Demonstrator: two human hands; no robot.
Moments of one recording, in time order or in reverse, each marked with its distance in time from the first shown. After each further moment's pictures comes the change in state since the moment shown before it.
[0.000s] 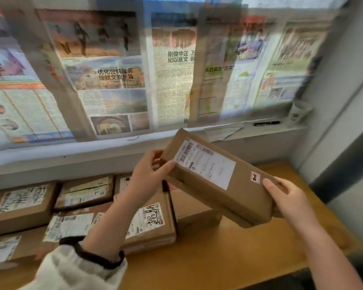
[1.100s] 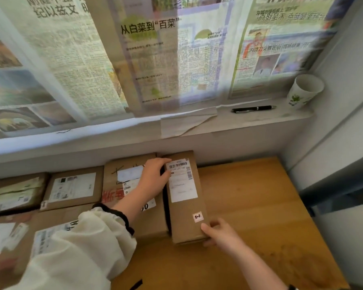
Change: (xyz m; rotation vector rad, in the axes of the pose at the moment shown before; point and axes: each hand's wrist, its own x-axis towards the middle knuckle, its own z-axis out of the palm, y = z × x) left_hand 0.151 -0.090 0.230 0.543 -0.110 -0.118; right_hand 0.155 0.150 0.026 0.005 -0.645 0.483
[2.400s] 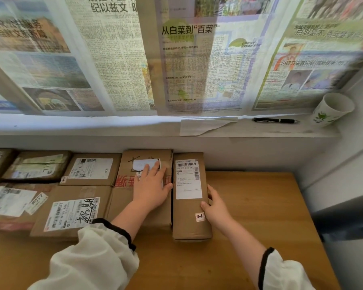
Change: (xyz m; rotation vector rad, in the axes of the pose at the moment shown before) left_hand -0.048 -0.019 -0.001 0.389 -0.112 -0.282; right_hand 0.036 -0.050 0.012 -0.151 0.041 -0.277
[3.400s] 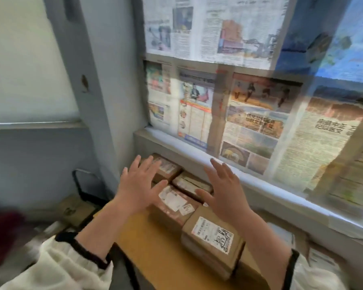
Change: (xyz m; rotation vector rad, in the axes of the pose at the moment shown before) left_hand -0.276 -0.289 -0.191 0.012 0.562 -0.418; right_hand -0.192 -0.260 0.240 -1.049 -0.089 -1.194
